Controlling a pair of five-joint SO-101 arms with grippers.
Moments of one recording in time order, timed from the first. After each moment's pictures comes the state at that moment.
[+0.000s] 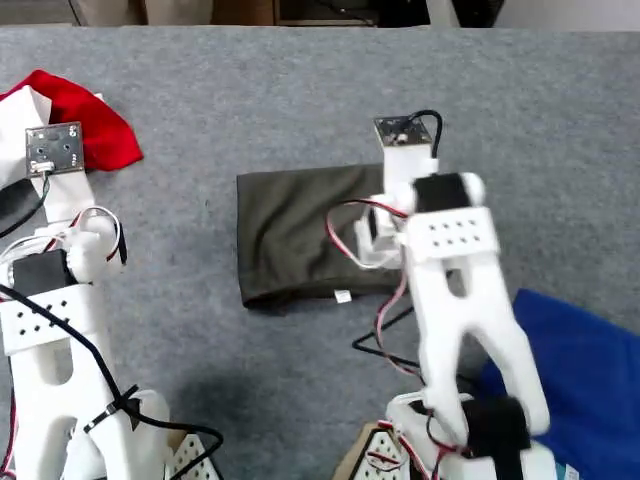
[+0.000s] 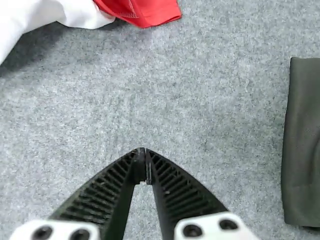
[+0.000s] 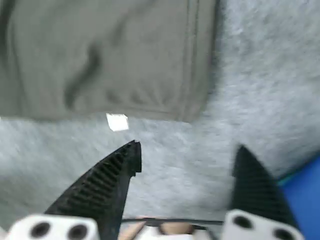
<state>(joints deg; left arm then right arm) -19.9 -44.0 41.8 63.3 -16.0 -14.9 -15.3 22.6 87.1 -20.4</state>
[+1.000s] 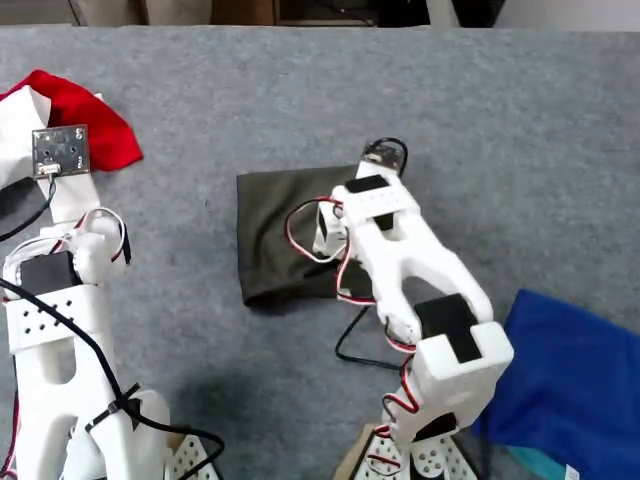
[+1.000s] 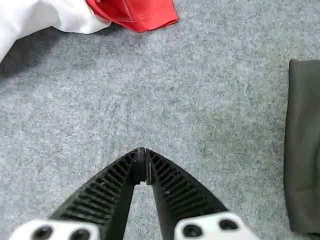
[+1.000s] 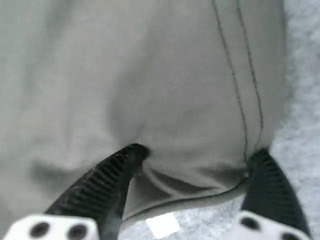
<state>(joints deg) -19.3 -44.0 44.9 59.1 -16.0 -18.7 15.6 22.6 61.8 -44.3</state>
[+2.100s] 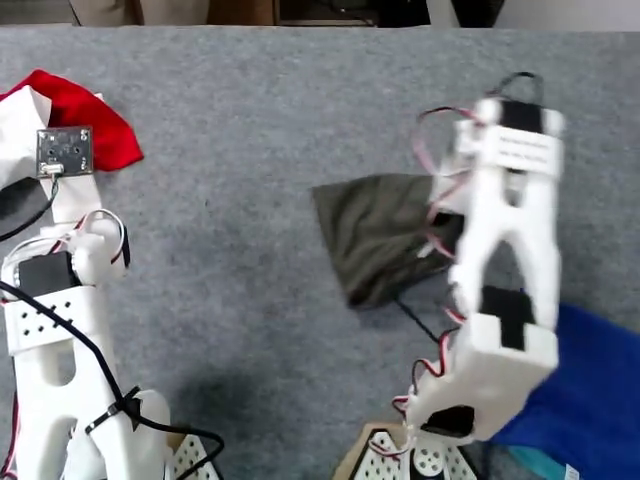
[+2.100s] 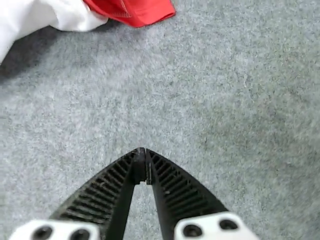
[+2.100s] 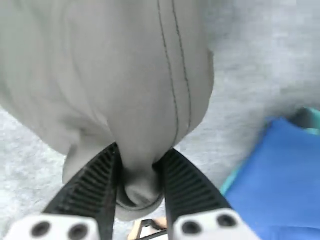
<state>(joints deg) -19.3 -44.4 43.7 61.4 -18.5 11.3 14.3 -13.3 101.1 -15.5</state>
